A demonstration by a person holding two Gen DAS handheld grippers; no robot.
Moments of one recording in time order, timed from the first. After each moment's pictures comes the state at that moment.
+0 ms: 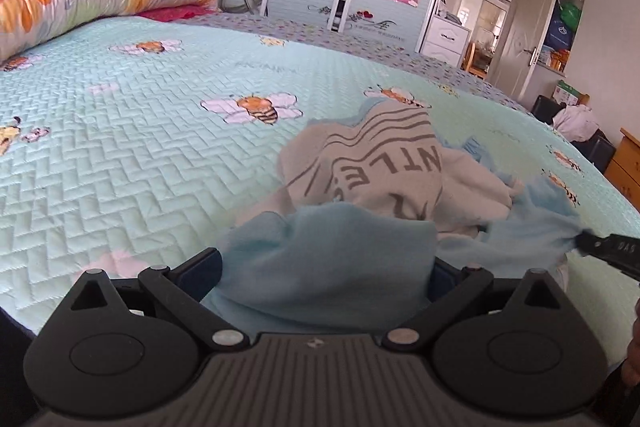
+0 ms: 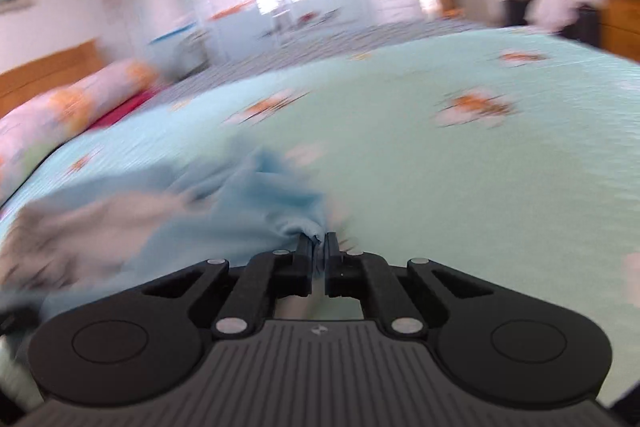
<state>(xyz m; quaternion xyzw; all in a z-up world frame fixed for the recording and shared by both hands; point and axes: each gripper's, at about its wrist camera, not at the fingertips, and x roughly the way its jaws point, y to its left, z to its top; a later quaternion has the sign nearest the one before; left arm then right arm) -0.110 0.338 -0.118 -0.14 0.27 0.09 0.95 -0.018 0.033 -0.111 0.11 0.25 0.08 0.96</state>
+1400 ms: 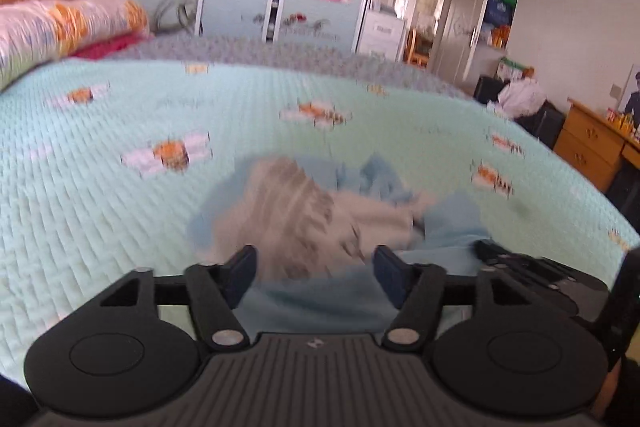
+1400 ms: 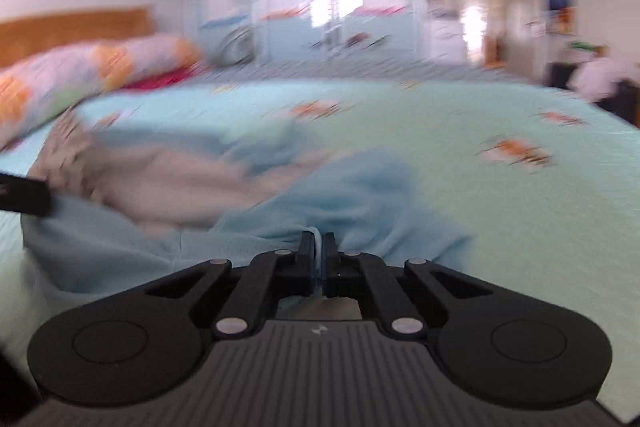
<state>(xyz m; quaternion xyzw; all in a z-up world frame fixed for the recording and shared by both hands) -0.098 0.284 -0.048 -0.08 0.25 0.01 0.96 -0.033 0.061 -0.119 0.01 0.18 0.12 0.98</state>
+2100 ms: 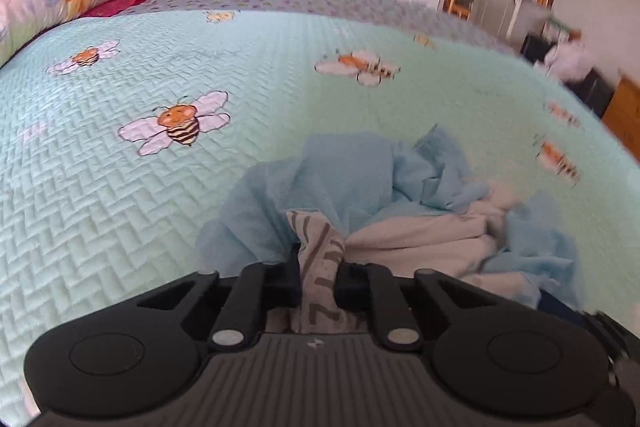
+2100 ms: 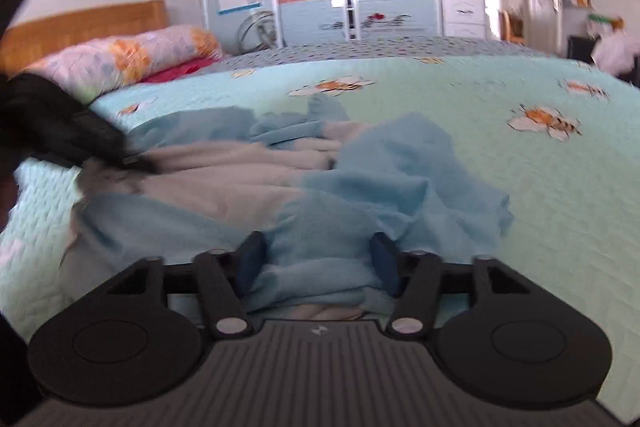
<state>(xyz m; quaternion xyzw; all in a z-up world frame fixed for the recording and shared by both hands) -0.033 0.299 -0.075 -0.10 0.34 0.05 0.93 -0.014 0.067 -0.133 0.04 0.24 0.18 0.95</state>
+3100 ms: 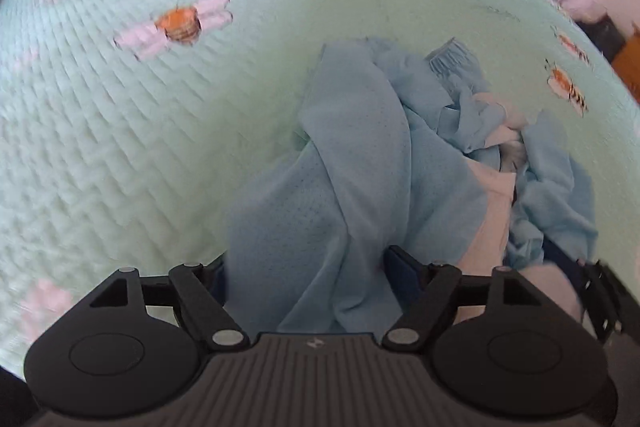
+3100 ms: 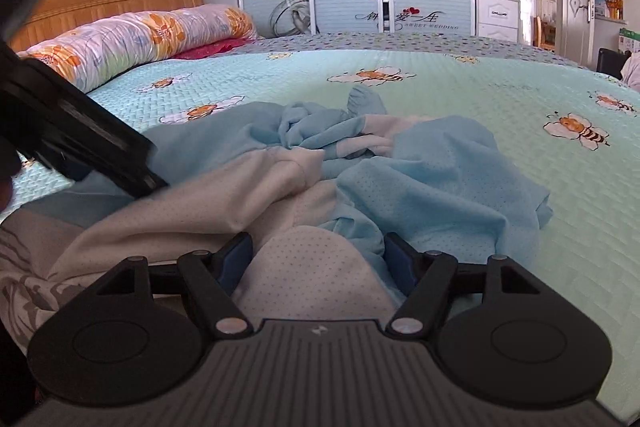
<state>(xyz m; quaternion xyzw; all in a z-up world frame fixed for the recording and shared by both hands) -0.010 0.297 -0.111 -0.11 0.48 0.04 0.87 -0.045 0.094 -0.138 -0.01 0.26 0.23 0.94</state>
